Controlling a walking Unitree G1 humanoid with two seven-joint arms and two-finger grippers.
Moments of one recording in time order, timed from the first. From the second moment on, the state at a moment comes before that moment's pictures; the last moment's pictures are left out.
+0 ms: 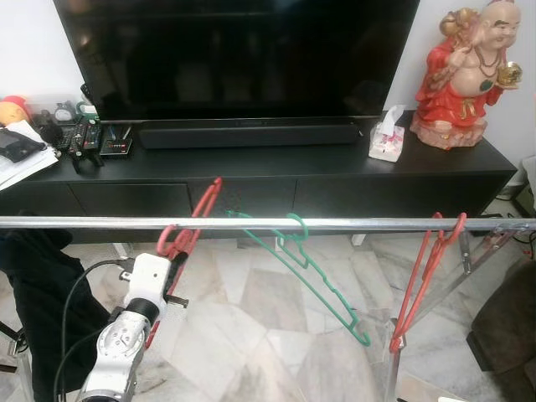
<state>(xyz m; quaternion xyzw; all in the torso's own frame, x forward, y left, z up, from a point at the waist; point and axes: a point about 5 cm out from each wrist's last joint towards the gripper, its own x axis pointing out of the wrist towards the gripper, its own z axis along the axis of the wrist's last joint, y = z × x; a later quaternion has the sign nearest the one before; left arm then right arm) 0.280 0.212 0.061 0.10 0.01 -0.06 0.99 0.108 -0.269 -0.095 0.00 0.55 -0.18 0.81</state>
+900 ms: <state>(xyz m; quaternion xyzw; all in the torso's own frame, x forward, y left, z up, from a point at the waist) 0.314 0.229 0.066 0.07 0.08 0.03 0.99 0.108 -0.269 -0.095 -0.01 0.55 -0.18 0.81</state>
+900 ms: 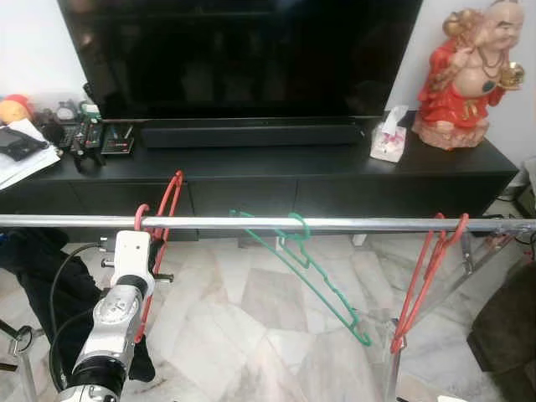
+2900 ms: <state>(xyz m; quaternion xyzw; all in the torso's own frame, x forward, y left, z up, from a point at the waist) 0.293 0.221 0.076 0.05 0.01 0.01 1.00 0.108 -0.269 -0.095 -0.01 0.55 -0.18 0.81</state>
